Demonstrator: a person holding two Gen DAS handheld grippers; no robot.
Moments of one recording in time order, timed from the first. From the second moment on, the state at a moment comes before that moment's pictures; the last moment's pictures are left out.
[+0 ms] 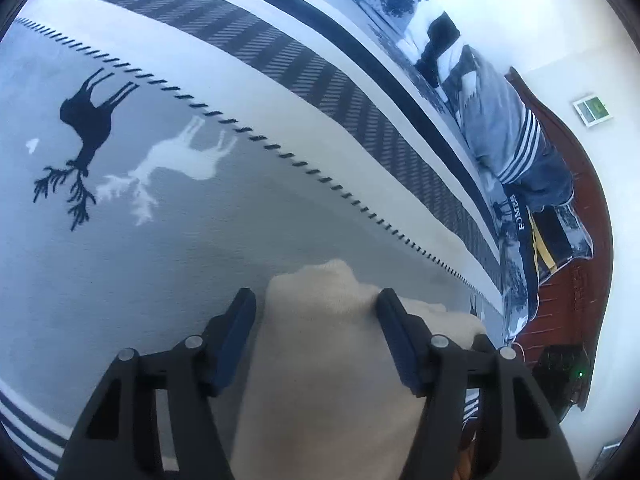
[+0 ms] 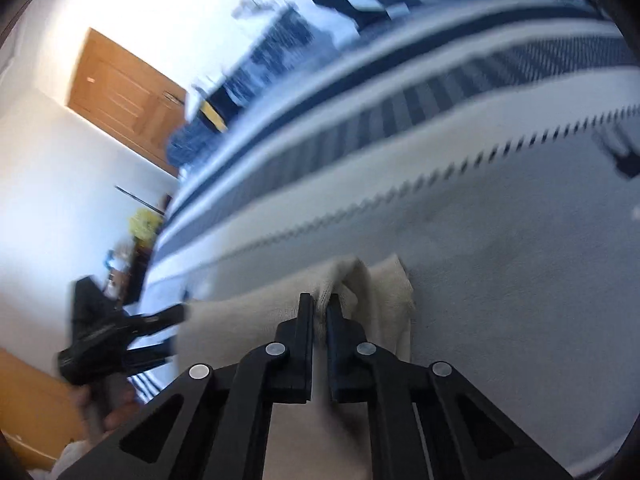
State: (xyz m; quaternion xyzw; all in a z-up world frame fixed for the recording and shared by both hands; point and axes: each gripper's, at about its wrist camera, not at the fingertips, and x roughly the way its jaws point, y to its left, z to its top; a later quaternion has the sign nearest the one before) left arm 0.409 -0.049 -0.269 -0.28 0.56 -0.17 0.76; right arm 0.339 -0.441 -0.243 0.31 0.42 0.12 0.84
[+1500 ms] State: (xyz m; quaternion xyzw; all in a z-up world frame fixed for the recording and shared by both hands) left arm 0.509 0.054 -0.187 -0.29 0.50 -0.13 0.80; right arm 0.483 -0.342 -0.208 0.33 0.45 0.19 0.81
